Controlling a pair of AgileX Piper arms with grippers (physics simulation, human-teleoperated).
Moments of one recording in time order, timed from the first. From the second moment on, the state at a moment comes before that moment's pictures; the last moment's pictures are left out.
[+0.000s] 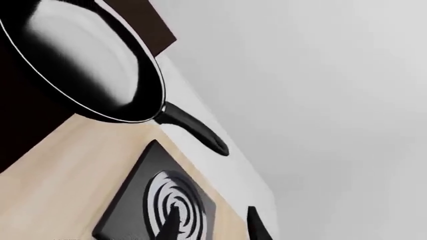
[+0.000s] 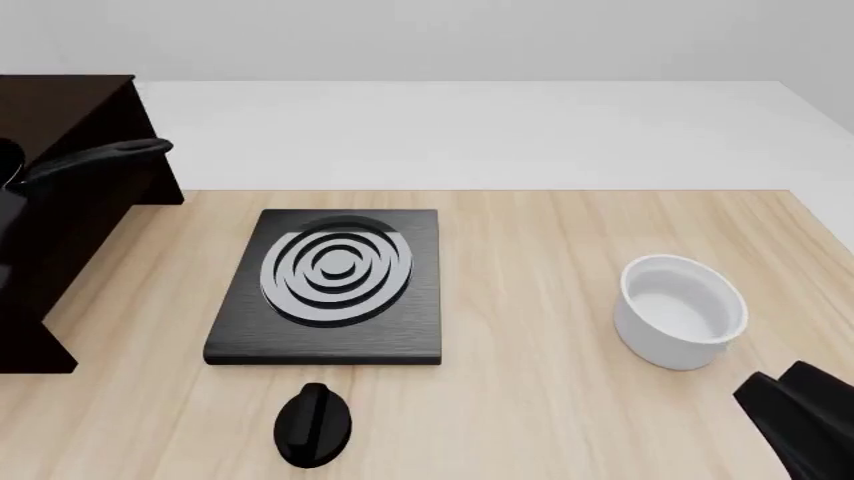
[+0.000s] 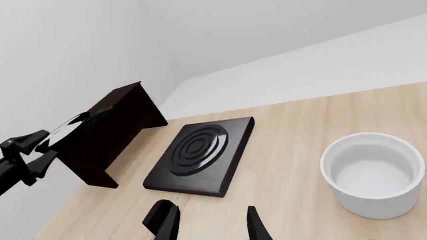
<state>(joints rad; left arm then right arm) 0.08 0.49 -0.52 0.20 -0.94 0.47 0.01 -0.35 0.47 0.46</state>
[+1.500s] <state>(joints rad) 0.00 0.05 -0.56 0.75 -0.27 0.45 0.00 -0.31 0.41 0.45</state>
